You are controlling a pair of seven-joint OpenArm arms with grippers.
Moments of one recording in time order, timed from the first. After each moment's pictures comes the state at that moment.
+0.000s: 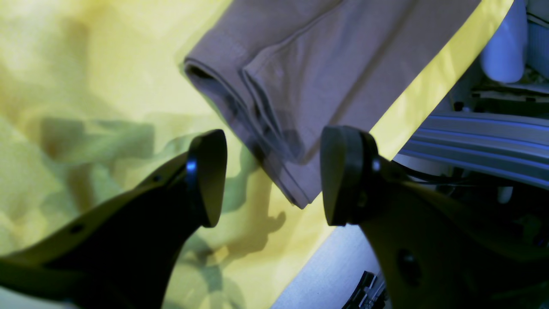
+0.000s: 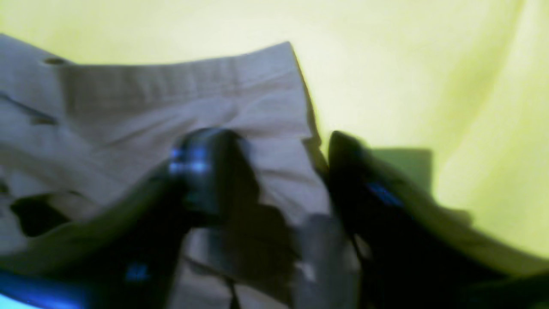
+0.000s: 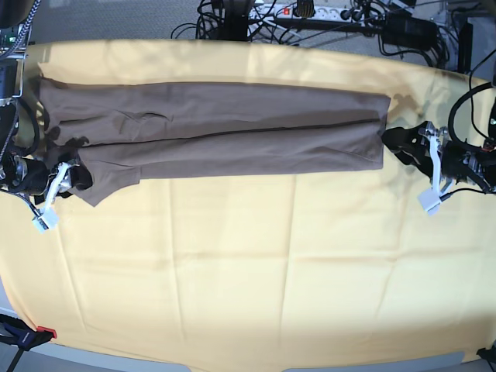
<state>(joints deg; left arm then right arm) -15.2 -53.6 17.6 78.4 -87.8 -39.8 80.4 14.7 37.5 1.6 66.6 46.7 41.8 -56.8</state>
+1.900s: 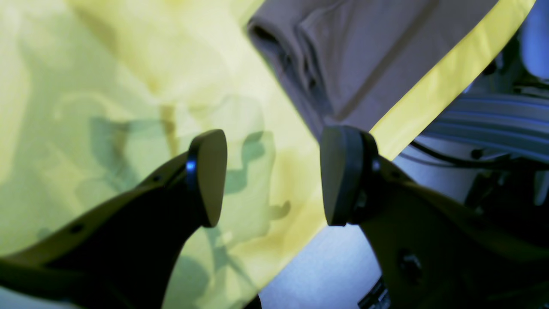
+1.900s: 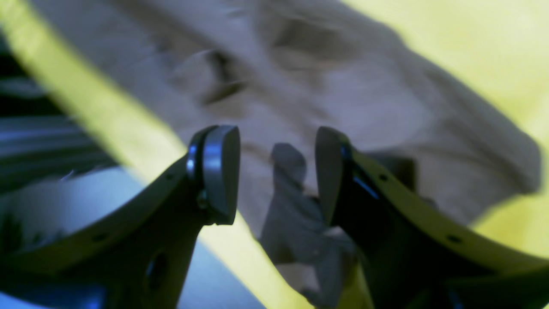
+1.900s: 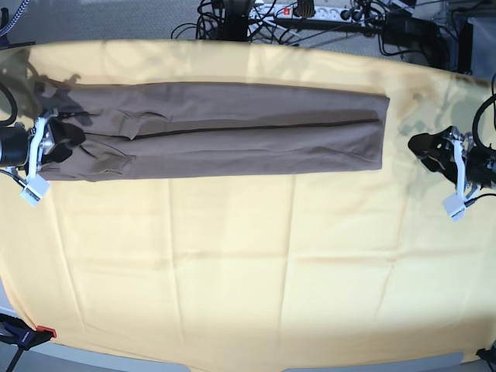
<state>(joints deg) -16.7 -60.5 17.6 78.5 -87.7 -41.9 80.4 -2.0 49.8 7.6 93.5 78.6 42.0 -82.2</state>
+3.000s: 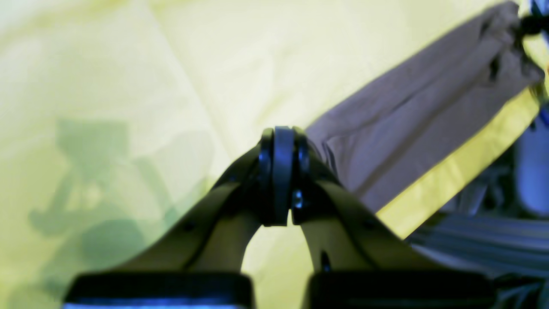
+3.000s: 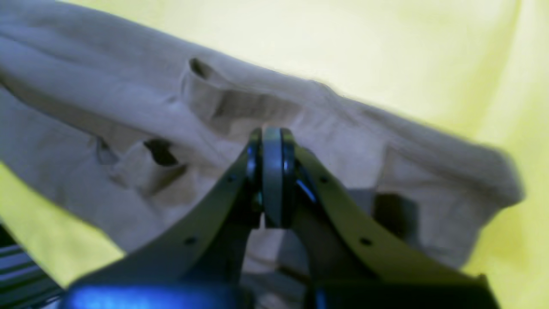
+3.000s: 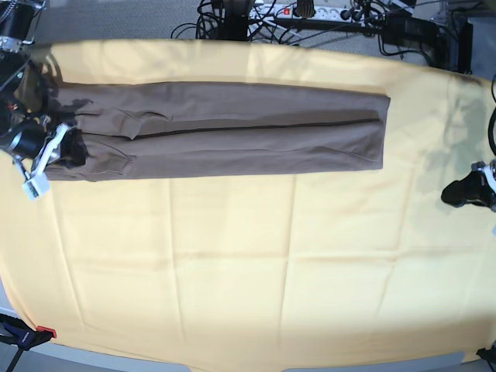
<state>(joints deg) -7.6 -51.3 -17.0 78.3 -85.7 -40.5 79.9 -6.9 29.7 22.3 94.0 48.9 41.8 -65.3</state>
